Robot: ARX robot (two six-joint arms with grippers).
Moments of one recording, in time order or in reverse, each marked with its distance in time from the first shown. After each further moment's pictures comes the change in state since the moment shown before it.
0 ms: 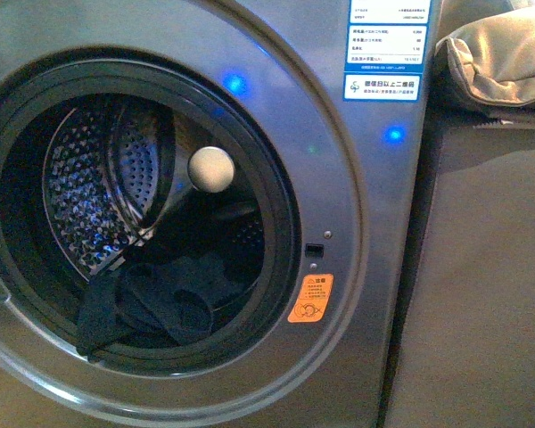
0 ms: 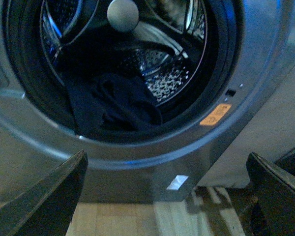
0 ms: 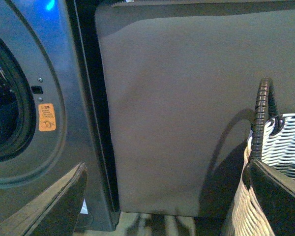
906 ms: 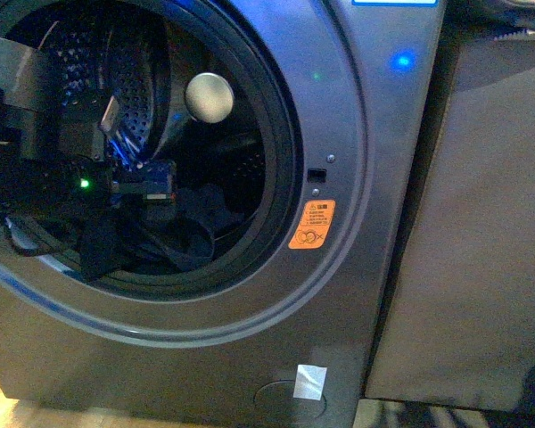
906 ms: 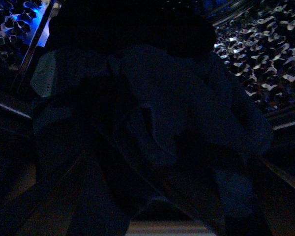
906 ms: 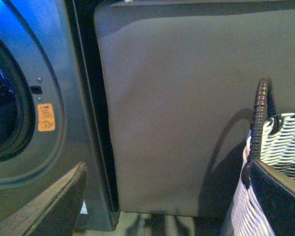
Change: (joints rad) left arm -0.177 1.473 0.977 0.143 -0.326 0.174; right arm 0.000 0.000 0.000 0.000 0.000 0.000
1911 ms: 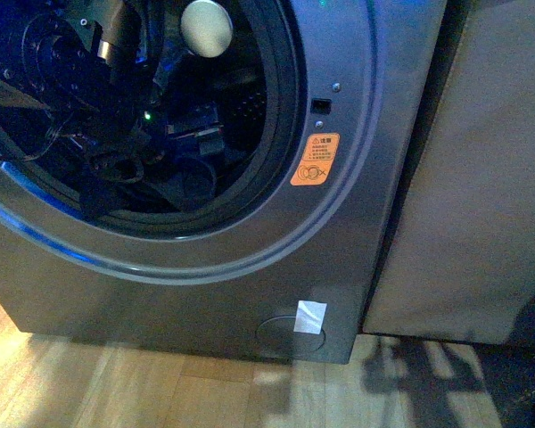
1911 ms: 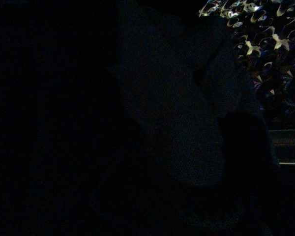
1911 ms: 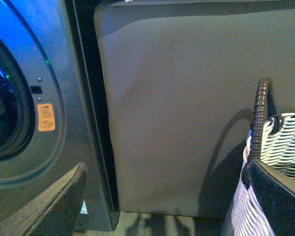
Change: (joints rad) left arm -0.039 0.288 0.457 -0.396 0.112 -0.223; right arm 0.000 0.000 0.000 0.000 0.000 0.000
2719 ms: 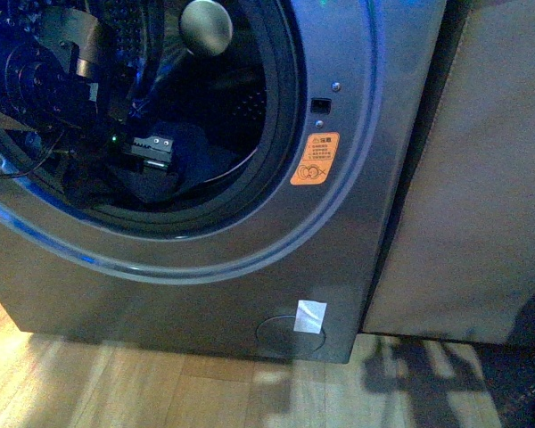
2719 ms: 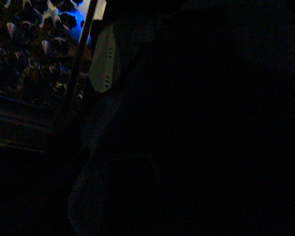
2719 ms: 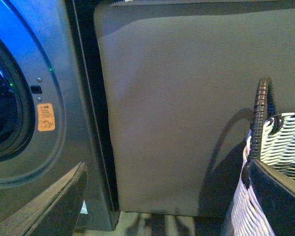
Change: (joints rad) left arm 0.059 0.042 -0.010 0.073 -0.406 0.425; right arm 0.000 0.000 0.000 0.000 0.000 0.000
